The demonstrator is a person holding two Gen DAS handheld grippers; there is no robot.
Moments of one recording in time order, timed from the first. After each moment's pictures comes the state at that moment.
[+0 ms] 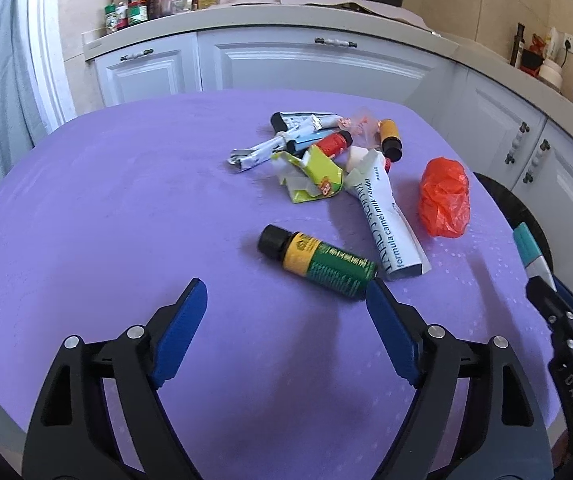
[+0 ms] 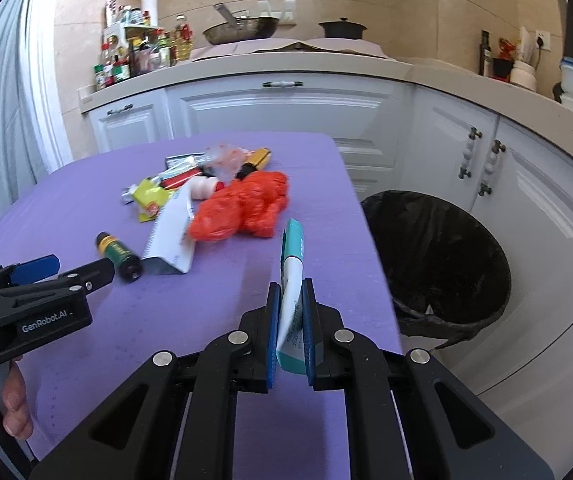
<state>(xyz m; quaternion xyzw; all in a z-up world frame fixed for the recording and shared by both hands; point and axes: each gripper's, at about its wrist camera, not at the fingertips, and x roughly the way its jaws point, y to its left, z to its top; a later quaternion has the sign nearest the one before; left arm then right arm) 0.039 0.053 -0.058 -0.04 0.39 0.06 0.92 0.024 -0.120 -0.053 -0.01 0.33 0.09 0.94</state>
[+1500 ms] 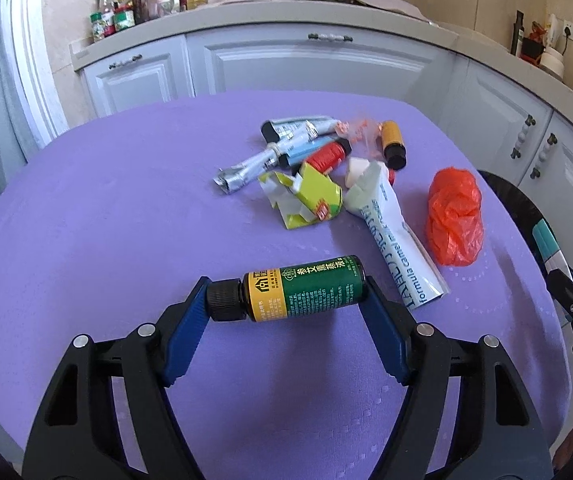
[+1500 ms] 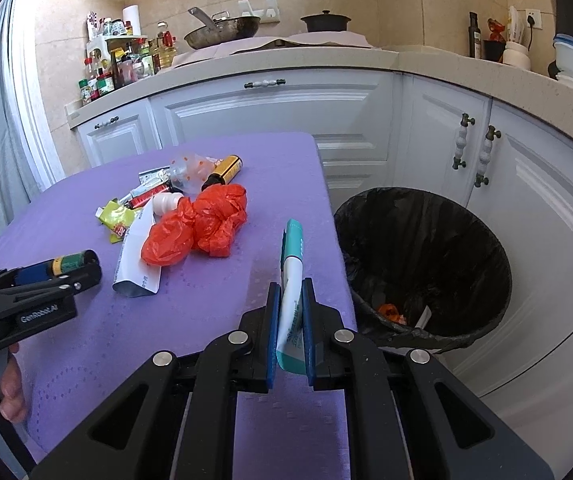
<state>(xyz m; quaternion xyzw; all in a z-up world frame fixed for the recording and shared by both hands) 0.062 0.048 -0.053 -0.02 0.40 0.06 0.92 0.051 -0.154 -0.054 0.01 0.34 0.09 0.94</state>
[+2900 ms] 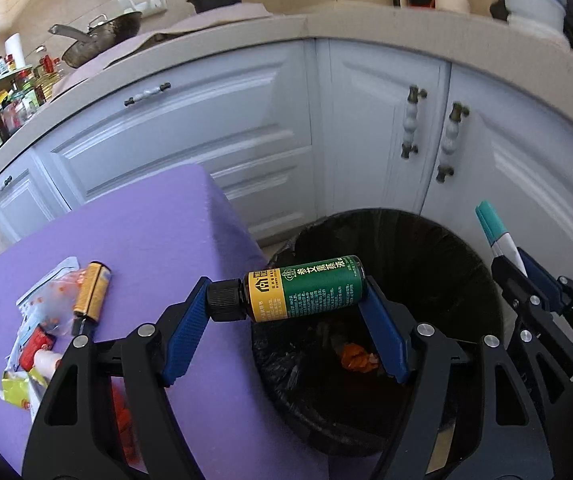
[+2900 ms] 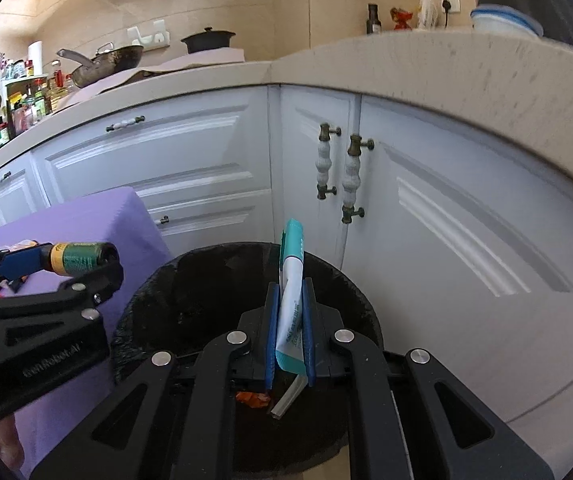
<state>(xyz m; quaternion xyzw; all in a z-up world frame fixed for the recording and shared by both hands) 0.210 -0.209 -0.048 0.10 0.37 -0.06 0.92 0.155 -0.312 -0.063 0.03 0.31 -0.05 0.95</state>
